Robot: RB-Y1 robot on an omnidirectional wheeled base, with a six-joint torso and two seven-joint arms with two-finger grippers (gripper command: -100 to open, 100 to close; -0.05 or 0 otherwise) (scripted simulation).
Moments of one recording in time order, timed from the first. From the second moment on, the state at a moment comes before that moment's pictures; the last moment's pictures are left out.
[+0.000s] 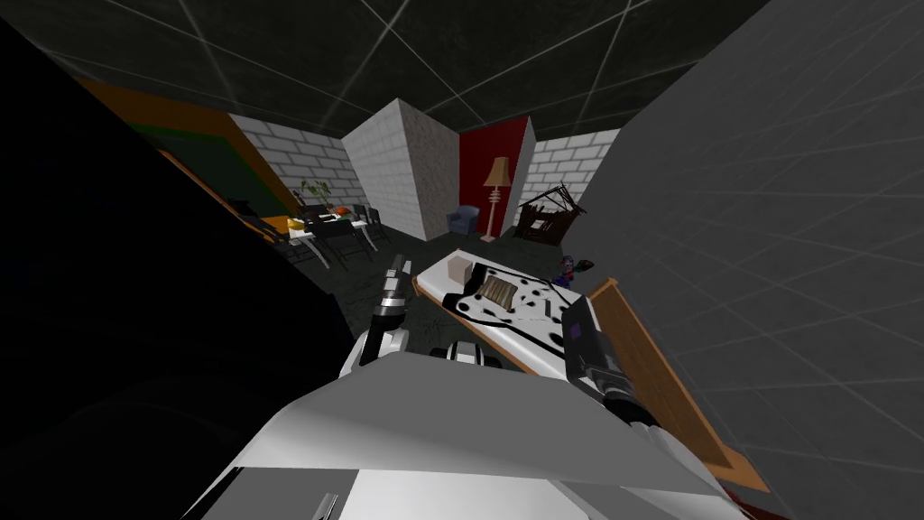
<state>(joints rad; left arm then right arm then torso) 0.48 0.02 -0.01 -2.20 -0.09 -0.44 0.06 0.44 -0.38 -0.37 -1.30 0.98 -0.11 0.56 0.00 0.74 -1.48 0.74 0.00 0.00</state>
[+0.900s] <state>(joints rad) 0.48 0.02 -0.01 -2.20 -0.09 -0.44 0.06 0.41 -0.44 -0.46 -1.10 1.19 -0.01 0.66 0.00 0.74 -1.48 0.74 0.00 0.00</state>
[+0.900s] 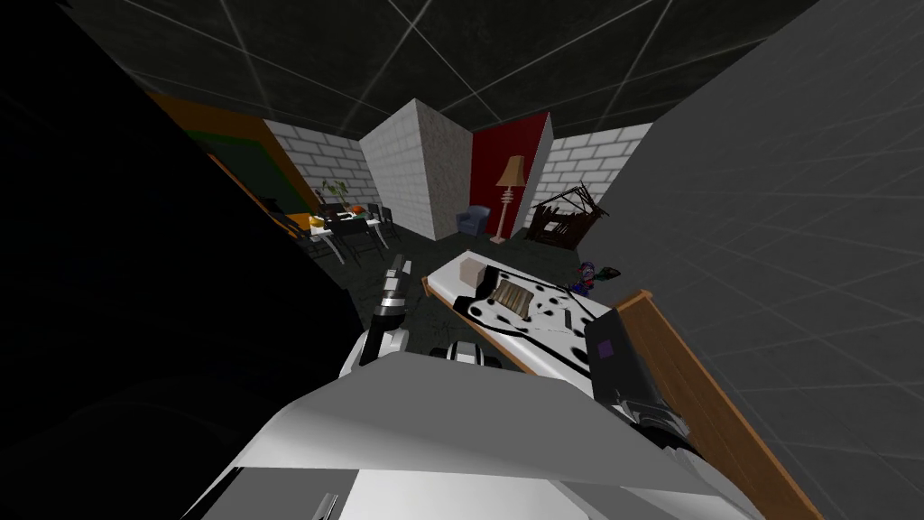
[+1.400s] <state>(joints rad) 0.48 0.02 -0.01 -2.20 -0.09 -0.44 0.06 0.41 -0.48 -0.43 -1.06 1.21 0.06 0.66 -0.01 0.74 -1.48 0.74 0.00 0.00</state>
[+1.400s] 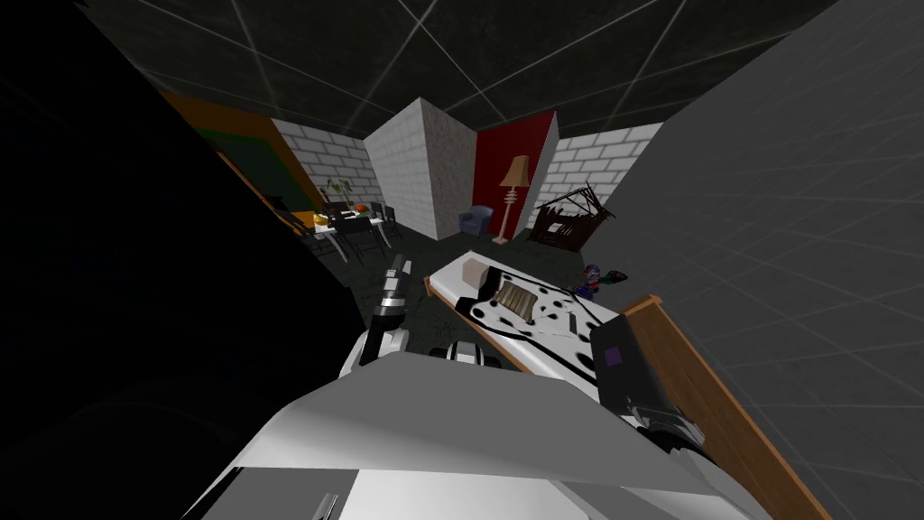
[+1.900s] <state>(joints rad) 0.47 0.02 -0.01 -2.20 -0.09 -0.44 0.06 0.40 -0.52 -0.41 -1.04 1.14 0.02 0.61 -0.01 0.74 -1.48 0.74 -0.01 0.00</state>
